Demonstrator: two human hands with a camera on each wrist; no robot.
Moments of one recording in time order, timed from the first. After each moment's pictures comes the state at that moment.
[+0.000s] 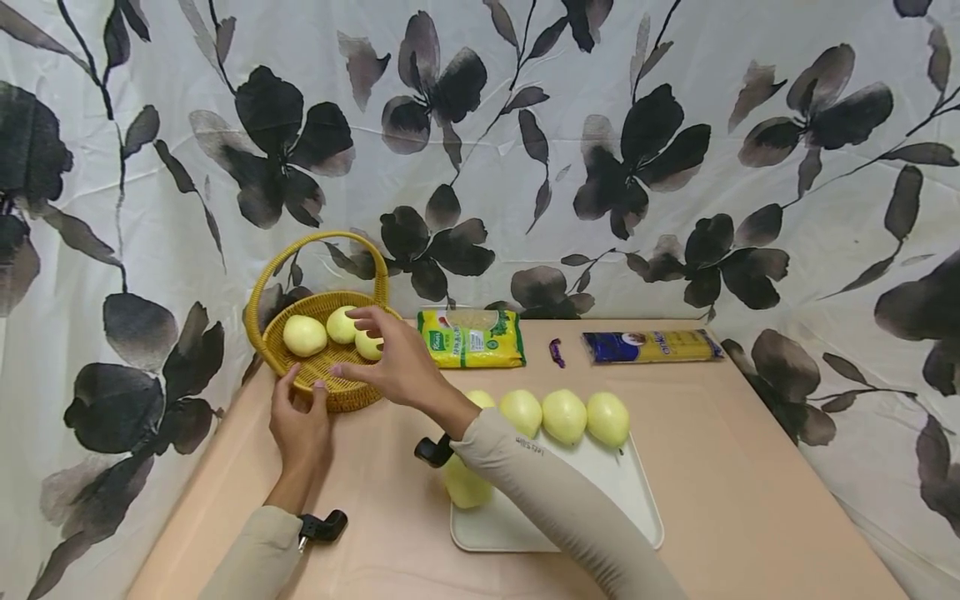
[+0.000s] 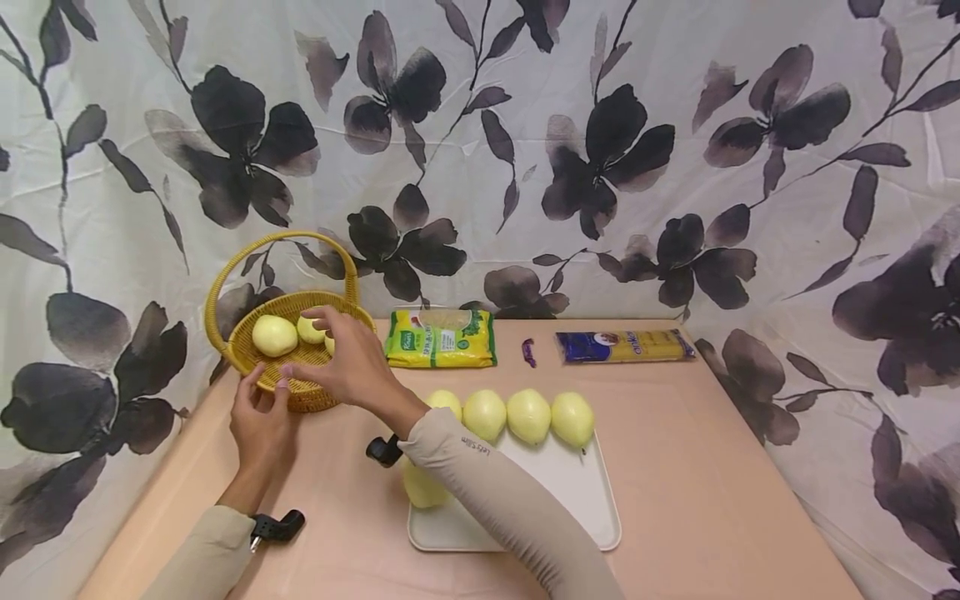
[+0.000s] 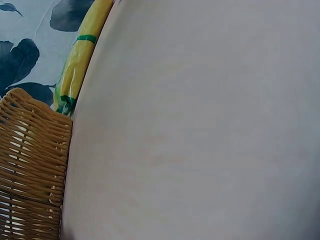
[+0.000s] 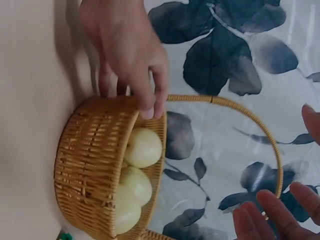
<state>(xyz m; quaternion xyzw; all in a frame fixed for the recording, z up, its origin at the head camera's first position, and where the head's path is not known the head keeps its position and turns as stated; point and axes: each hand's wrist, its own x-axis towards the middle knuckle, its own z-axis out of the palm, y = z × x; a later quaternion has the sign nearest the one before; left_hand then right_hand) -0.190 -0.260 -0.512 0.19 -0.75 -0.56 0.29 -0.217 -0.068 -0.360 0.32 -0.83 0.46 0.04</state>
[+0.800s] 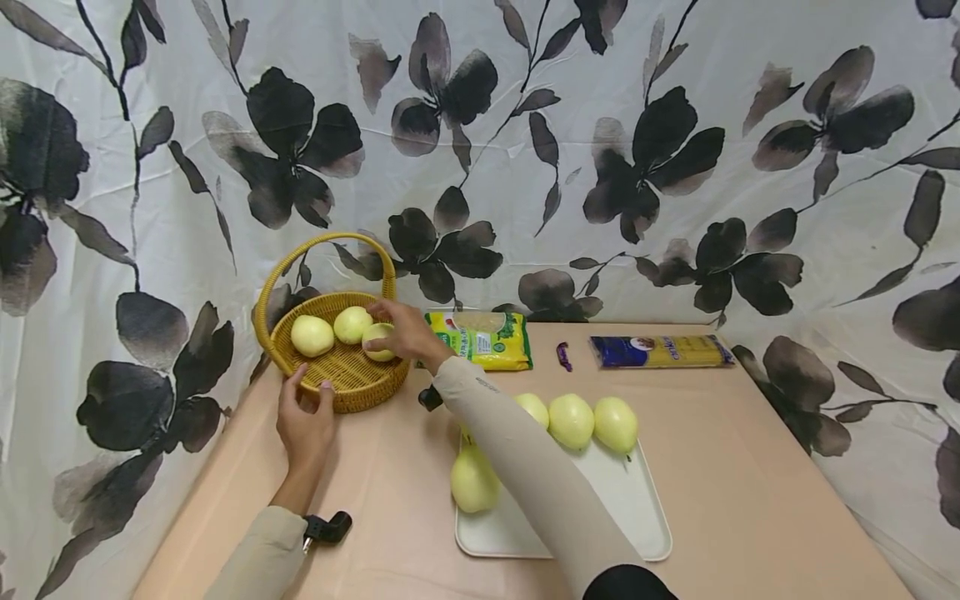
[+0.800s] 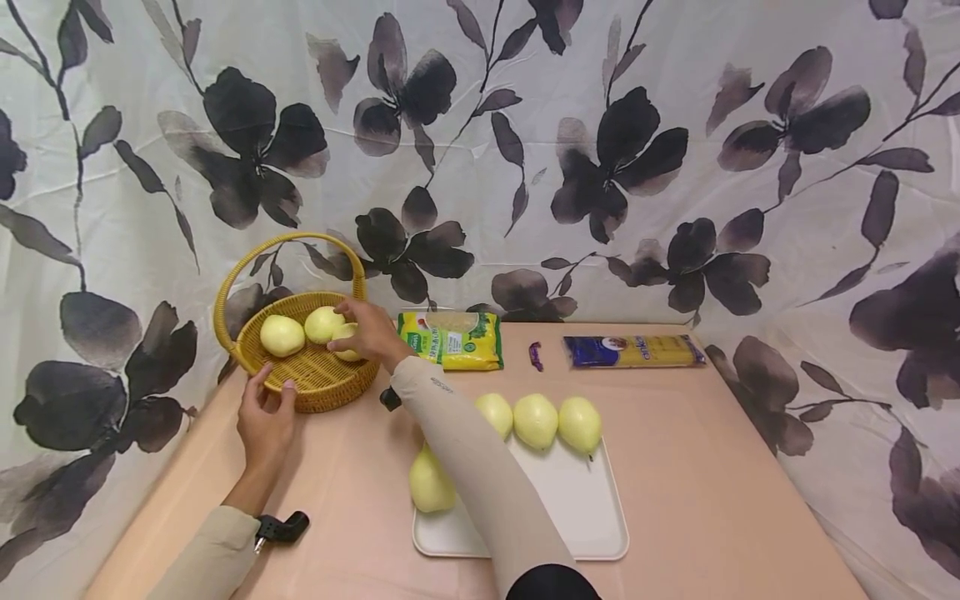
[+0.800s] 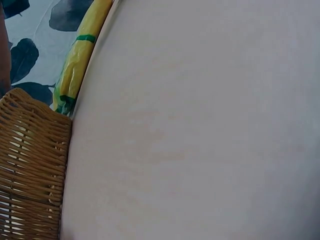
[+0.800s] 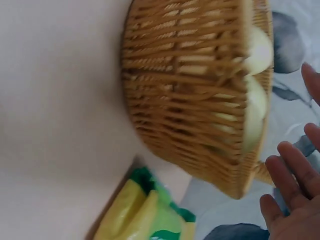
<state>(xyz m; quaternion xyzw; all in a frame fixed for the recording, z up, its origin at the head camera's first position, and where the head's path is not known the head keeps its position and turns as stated) -0.190 -0.260 -0.513 0.18 -0.74 -0.57 0.31 -0.331 -0.102 -0.414 0.31 -0.87 0.39 -0.04</state>
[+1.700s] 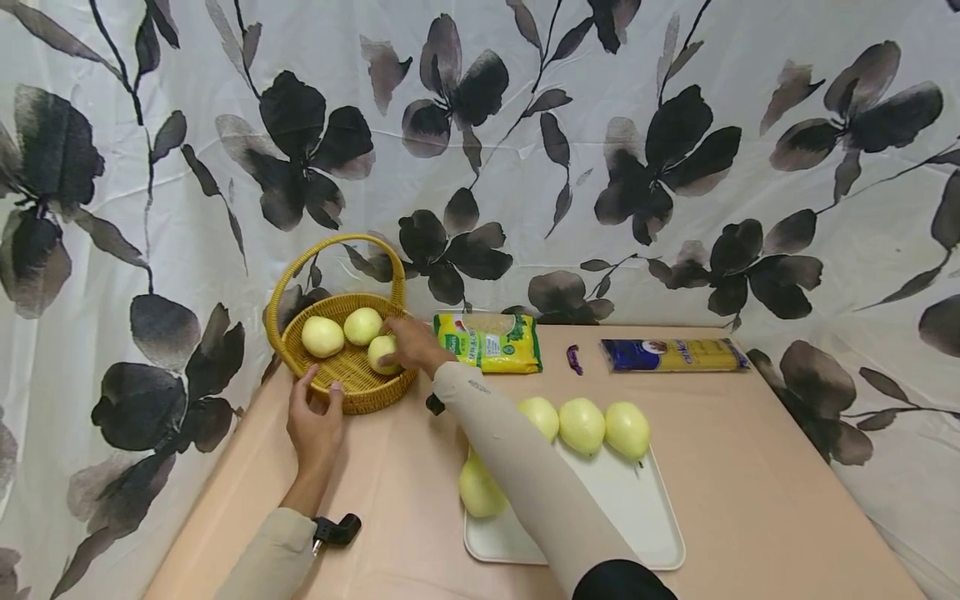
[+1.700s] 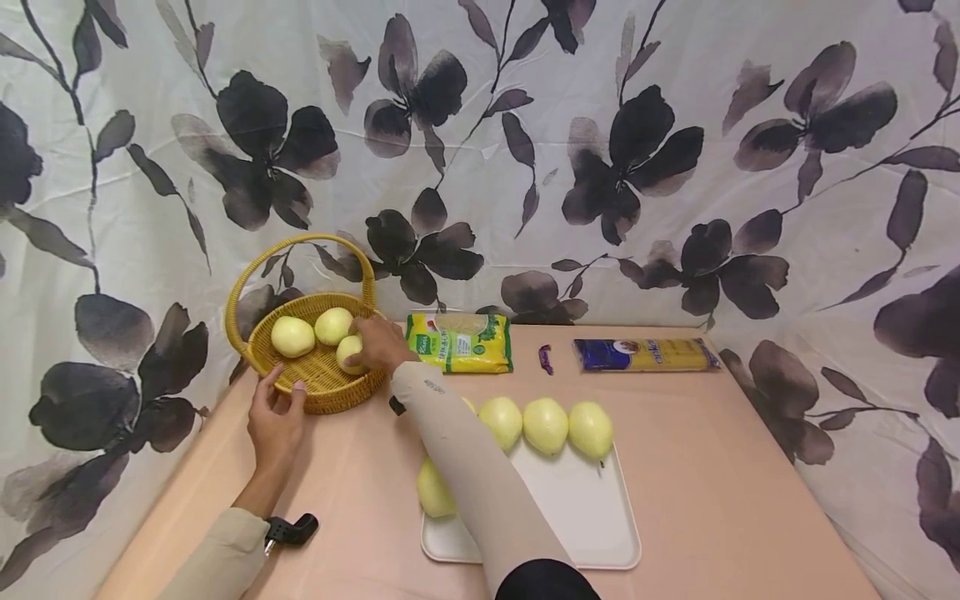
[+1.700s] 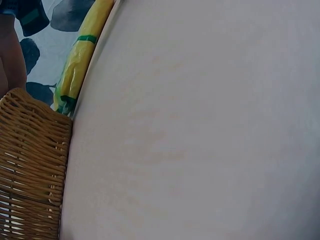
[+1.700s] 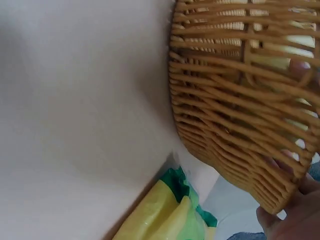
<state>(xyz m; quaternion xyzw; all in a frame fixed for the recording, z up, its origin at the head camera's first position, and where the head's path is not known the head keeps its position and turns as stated) -0.192 -0.263 -0.516 0.18 -0.75 -0.56 0.31 -0.342 -0.118 -0.436 0.30 -0.93 0.20 -0.04</state>
